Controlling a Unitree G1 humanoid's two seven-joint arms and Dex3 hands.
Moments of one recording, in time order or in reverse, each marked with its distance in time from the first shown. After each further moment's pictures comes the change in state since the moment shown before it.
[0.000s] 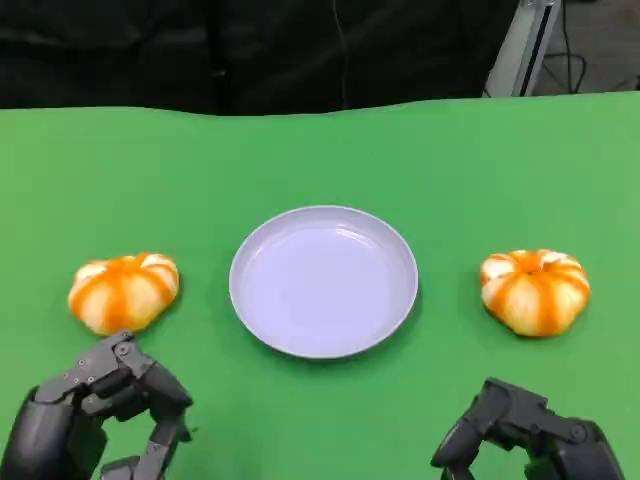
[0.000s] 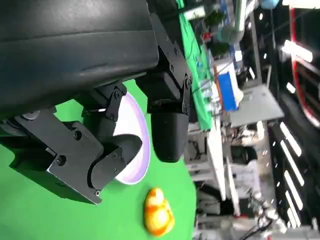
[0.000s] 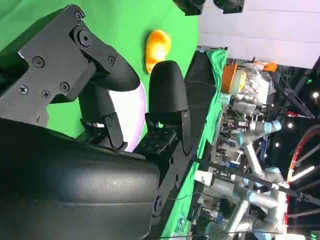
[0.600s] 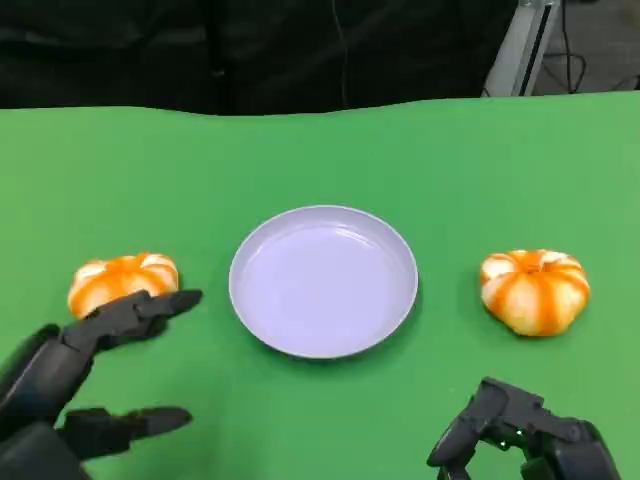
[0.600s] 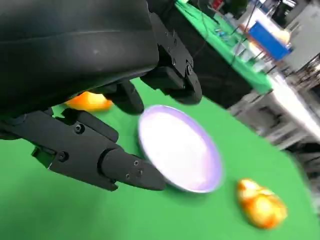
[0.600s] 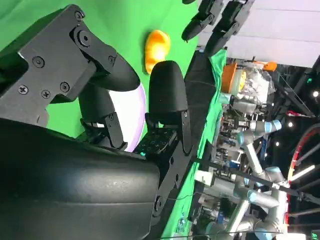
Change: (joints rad) left arm -0.118 0.288 0.031 -0.158 0.484 0.257 0.016; right arm -0.003 0.001 0.011 0.000 -0.006 0.002 -0.014
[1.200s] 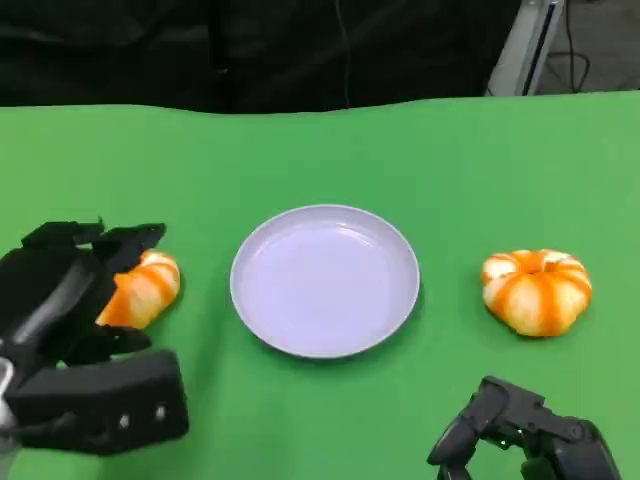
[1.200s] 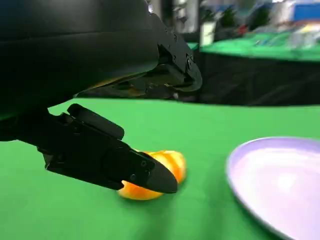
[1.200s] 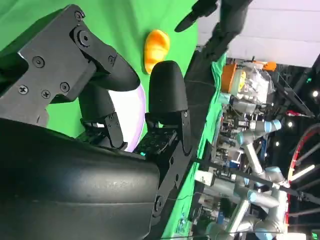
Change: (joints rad) left arm -0.337 0.060 -0.176 0.302 0.530 0.143 0.169; right arm -0.001 -0.003 0.001 0.001 0.000 0.000 -0.006
